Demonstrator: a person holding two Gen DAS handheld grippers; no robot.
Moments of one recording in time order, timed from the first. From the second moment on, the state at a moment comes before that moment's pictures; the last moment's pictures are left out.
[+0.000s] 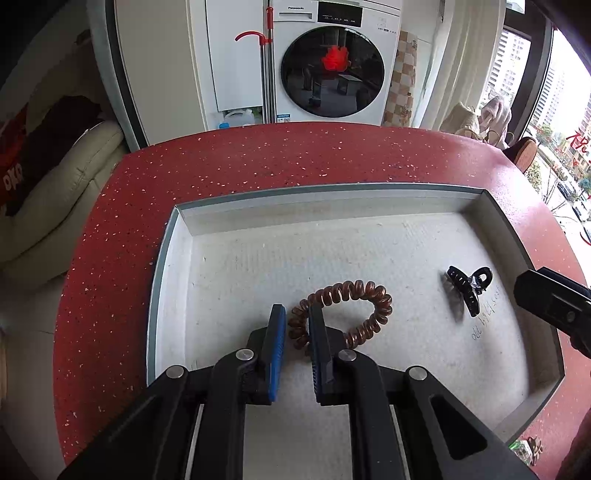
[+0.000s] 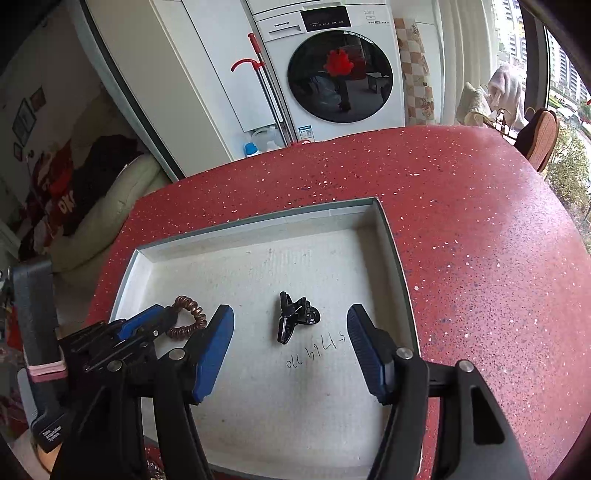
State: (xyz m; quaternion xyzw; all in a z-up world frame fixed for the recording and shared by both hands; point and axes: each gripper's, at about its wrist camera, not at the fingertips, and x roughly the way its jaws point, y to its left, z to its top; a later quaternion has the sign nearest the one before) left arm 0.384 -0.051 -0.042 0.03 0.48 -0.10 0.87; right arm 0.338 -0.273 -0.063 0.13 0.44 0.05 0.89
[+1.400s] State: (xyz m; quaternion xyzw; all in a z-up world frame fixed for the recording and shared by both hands) left arm 0.190 0.003 -0.049 -0.01 0.50 -0.09 0.86; right arm 0.137 -0.294 -0.094 0.15 0.46 -0.01 0.88
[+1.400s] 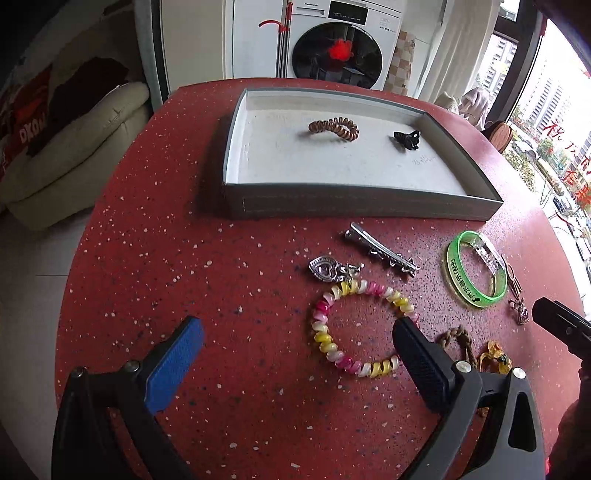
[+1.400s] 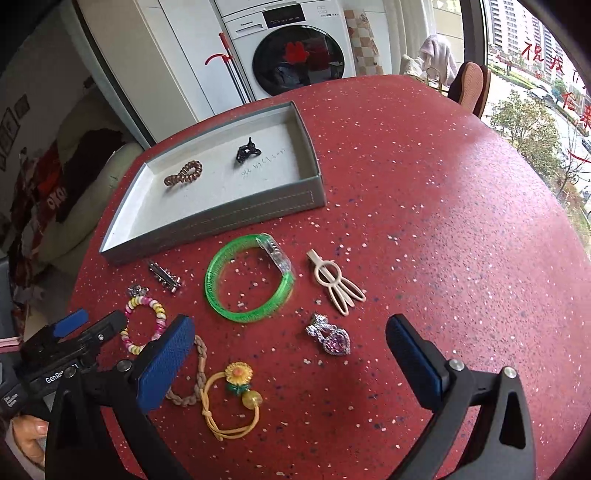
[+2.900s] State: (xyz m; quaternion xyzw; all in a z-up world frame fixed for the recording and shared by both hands) left arm 0.168 -0.015 -0.039 0.01 0.48 -0.15 0.86; right arm 0.125 -0.303 -0.107 0.11 0.47 -0.04 0.87
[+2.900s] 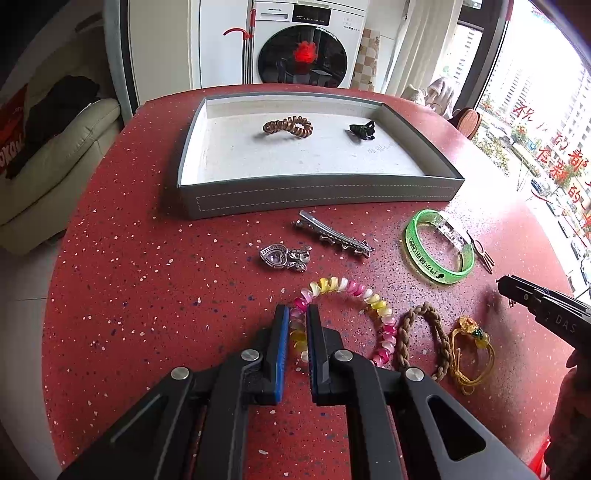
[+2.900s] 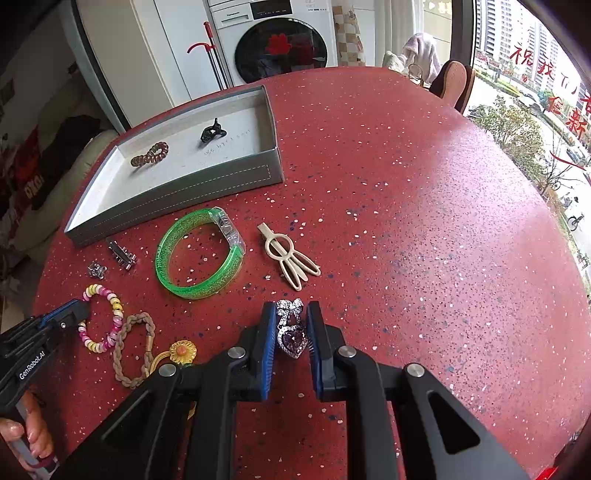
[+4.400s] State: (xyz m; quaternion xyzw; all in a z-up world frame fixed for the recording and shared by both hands) left arm 0.184 -0.029 -0.053 0.08 0.48 -0.16 0.86; right arm 0.134 -0.291 -0.073 0.16 0.44 0.02 0.89
